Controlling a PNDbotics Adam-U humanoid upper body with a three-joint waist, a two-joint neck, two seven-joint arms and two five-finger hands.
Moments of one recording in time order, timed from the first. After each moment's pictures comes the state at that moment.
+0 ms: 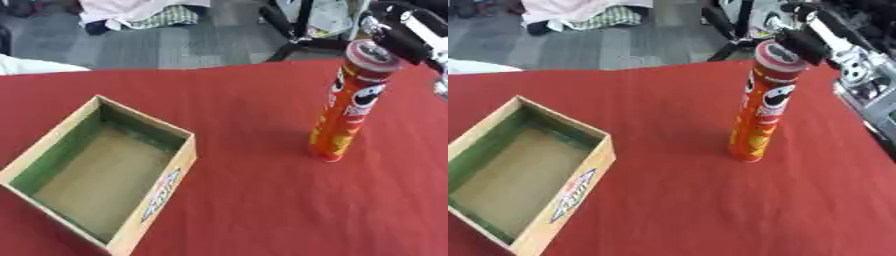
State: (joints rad) left arm -0.09 0.54 0.21 -1.98 0.14 0.02 0.49; right arm -0.53 -0.98 0.11 -1.70 0.11 0.45 0.01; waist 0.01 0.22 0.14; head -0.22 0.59
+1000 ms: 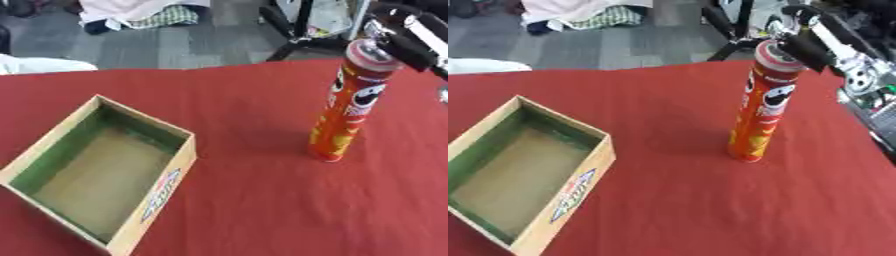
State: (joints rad) left arm -0.09 0.54 0.21 -1.98 0.14 0.01 0.49; right arm -0.48 -0.98 0.10 -1.76 0.10 0.47 -0.02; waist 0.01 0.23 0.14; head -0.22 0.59
